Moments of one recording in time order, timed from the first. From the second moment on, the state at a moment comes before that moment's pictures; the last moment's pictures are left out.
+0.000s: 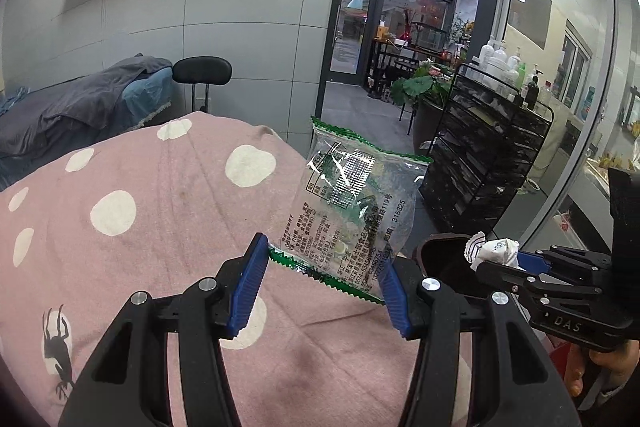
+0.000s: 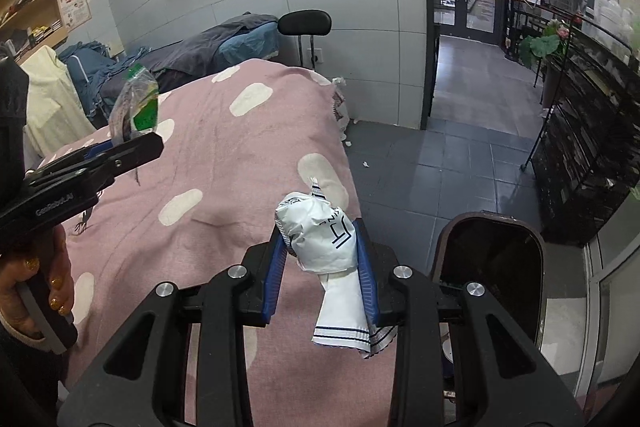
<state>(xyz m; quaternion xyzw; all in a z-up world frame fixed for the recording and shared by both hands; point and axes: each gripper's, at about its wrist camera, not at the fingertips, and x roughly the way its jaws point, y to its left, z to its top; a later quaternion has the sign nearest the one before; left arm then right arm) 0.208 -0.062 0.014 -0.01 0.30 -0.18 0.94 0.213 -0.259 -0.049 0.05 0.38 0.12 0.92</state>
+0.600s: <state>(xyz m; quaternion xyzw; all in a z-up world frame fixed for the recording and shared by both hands) 0.179 -0.121 0.015 -0.01 0.30 -0.25 0.92 0.211 -0.380 -0.139 0.12 0.44 -0.03 0.89</state>
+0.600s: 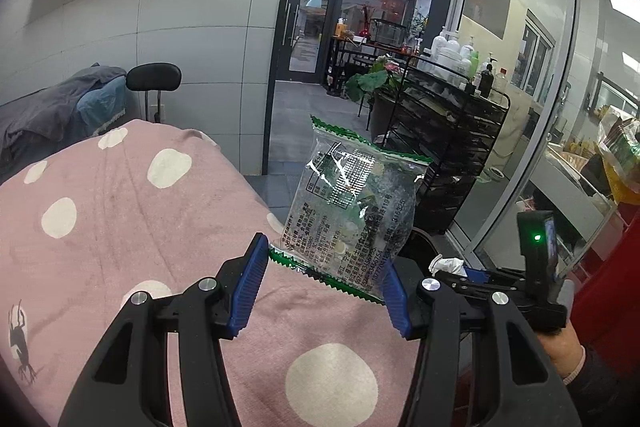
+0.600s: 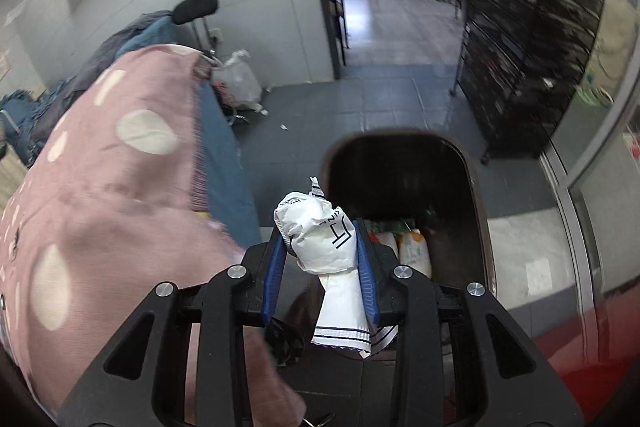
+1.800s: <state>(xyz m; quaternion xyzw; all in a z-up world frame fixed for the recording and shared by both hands) 0.184 -0.223 -0.016 0.03 0.35 -0.35 0.87 0.183 -0.427 -0.218 0.16 0.48 -0.11 0.85</state>
